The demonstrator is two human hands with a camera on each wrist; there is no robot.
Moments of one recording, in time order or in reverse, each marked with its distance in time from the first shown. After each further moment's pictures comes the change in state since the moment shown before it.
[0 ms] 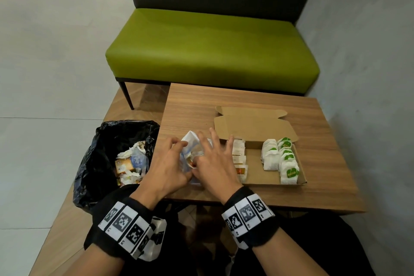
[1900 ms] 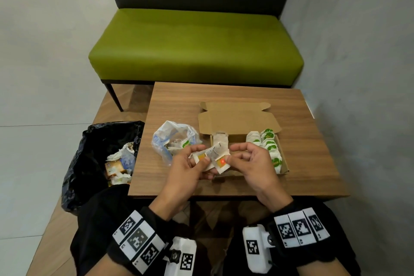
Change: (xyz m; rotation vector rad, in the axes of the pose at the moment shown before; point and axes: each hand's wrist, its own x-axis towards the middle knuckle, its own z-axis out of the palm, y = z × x) left_hand -0.020 0.090 0.037 -1.156 -0.022 -0.290; right_hand -0.074 0.086 0.002 1.556 0.326 0.527
